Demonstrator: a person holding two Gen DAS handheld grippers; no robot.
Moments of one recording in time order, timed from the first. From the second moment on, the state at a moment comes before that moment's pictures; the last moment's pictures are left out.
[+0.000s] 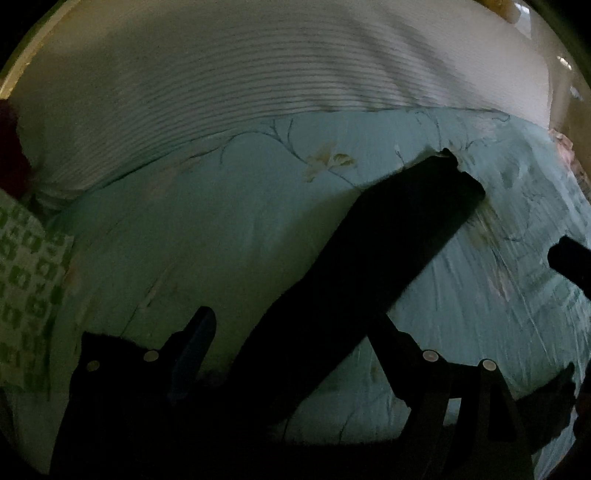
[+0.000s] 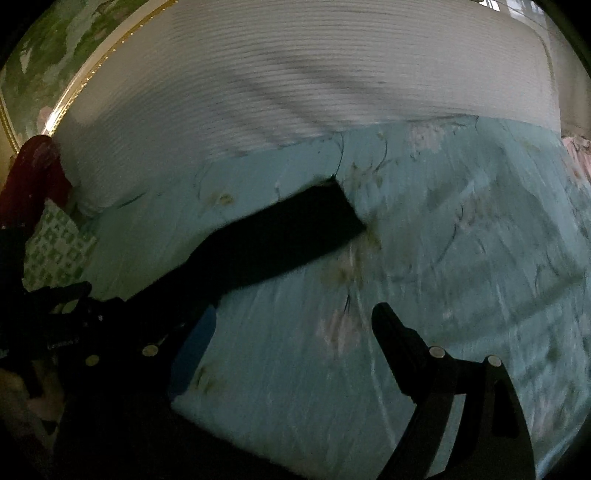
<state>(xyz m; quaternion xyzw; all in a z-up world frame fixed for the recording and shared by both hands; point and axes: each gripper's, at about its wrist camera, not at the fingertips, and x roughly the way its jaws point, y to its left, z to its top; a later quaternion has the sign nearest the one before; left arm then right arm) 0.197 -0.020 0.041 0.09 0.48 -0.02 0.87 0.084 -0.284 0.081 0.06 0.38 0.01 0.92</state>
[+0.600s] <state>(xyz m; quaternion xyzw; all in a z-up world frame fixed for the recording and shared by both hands) 0.313 -0.029 -0.022 0.06 0.58 -0.05 0.81 0.241 -0.326 0.057 0.05 0.44 0.01 0.90</state>
